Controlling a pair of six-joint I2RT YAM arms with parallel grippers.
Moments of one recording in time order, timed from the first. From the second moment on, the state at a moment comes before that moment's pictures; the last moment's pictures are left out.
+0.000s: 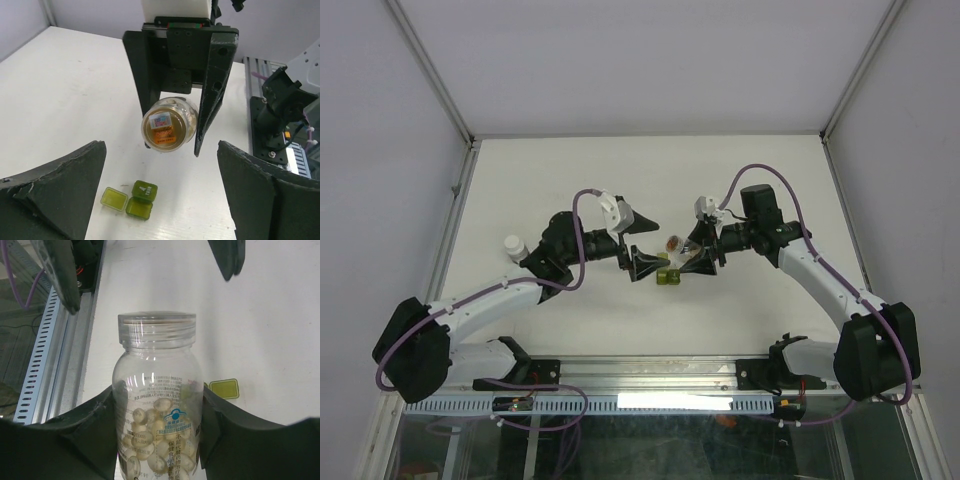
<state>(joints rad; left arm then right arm) -0.75 1.17 0.66 0.55 0.56 -0.08 0.35 1.24 0.86 -0.42 -1.17 -0.63</state>
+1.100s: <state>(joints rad) -0.74 1.37 0.77 0.65 0.73 -0.20 0.35 1.24 0.86 -0.42 -1.19 -0.64</state>
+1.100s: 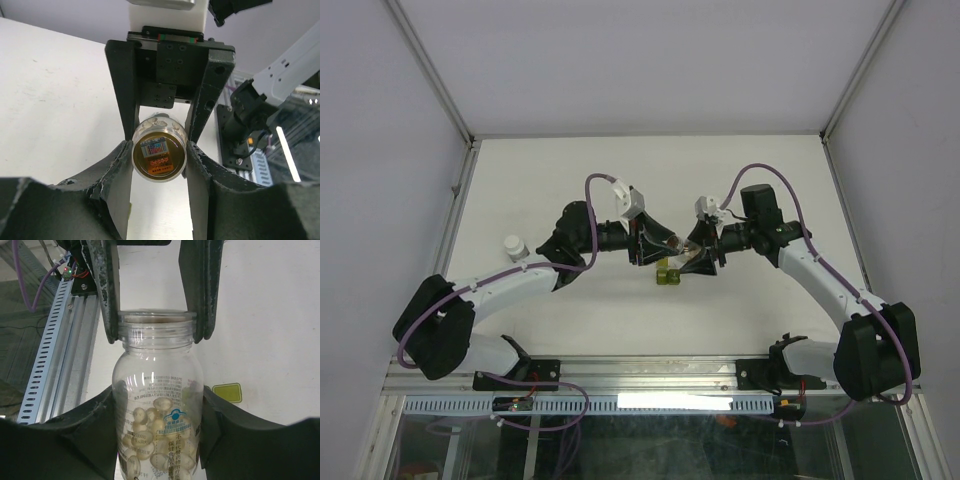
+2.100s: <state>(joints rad) -0.44 1.29 0.62 0.16 -0.16 -0.70 0.34 1.24 0.86 -0.42 -1.19 -0.62</state>
